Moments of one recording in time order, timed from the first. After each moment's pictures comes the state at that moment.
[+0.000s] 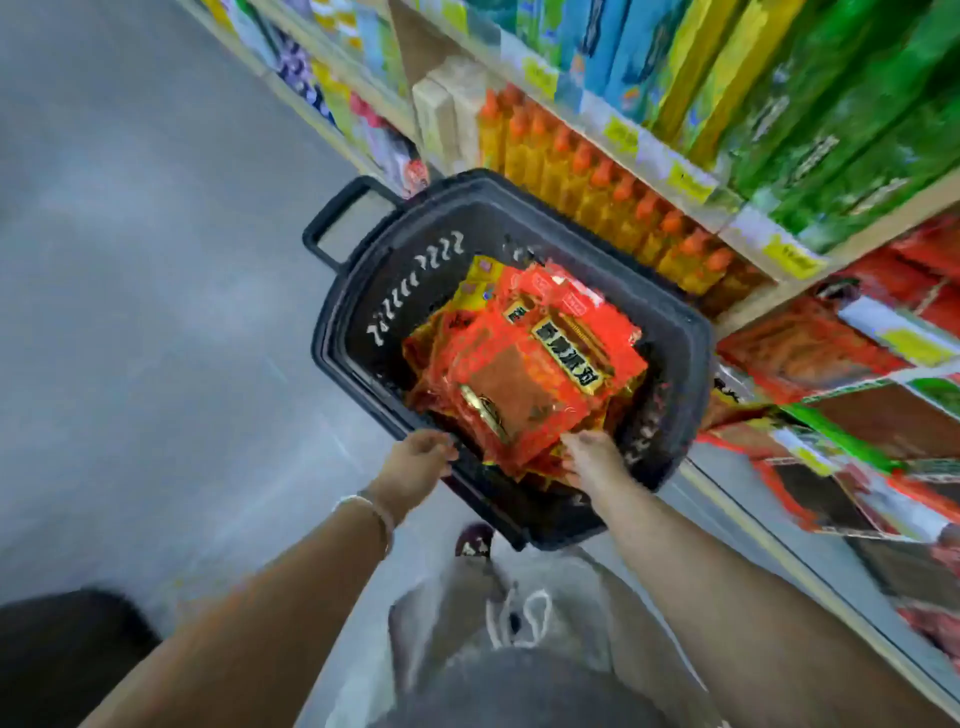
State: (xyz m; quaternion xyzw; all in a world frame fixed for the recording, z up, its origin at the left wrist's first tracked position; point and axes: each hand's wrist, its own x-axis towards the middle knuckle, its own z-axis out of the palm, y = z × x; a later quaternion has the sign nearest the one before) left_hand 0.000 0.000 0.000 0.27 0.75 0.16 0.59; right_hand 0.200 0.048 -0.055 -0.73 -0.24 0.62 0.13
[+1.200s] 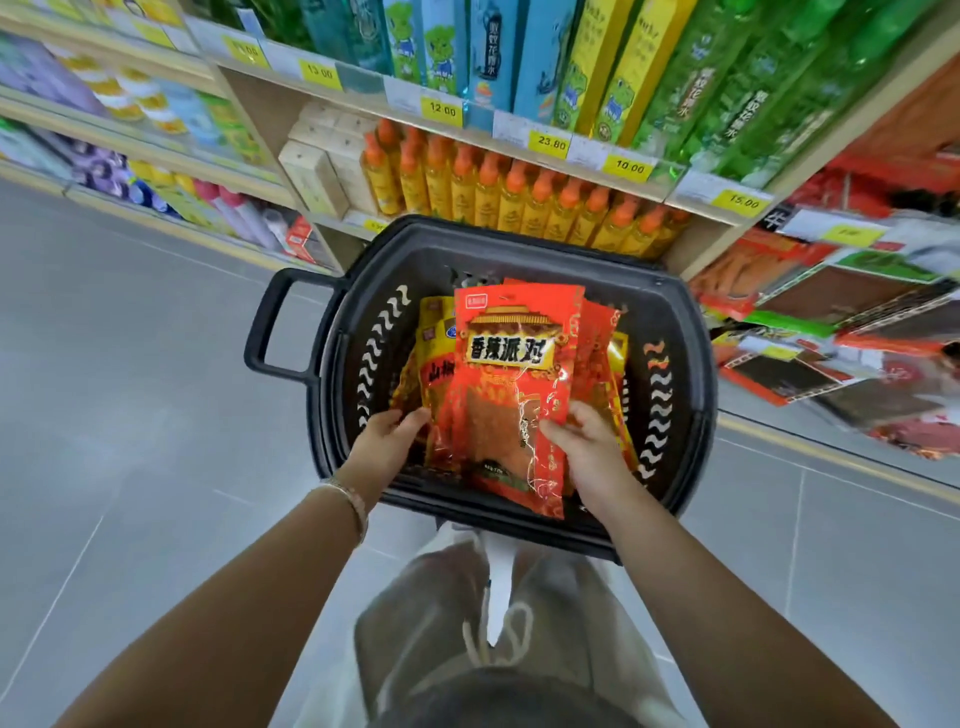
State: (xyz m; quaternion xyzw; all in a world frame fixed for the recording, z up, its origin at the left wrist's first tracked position) left_hand -0.119 0.132 -0.022 0.40 0.69 0.08 0.59; right_hand 0.105 0.056 -0.027 -0.68 -0.16 0.58 0.42
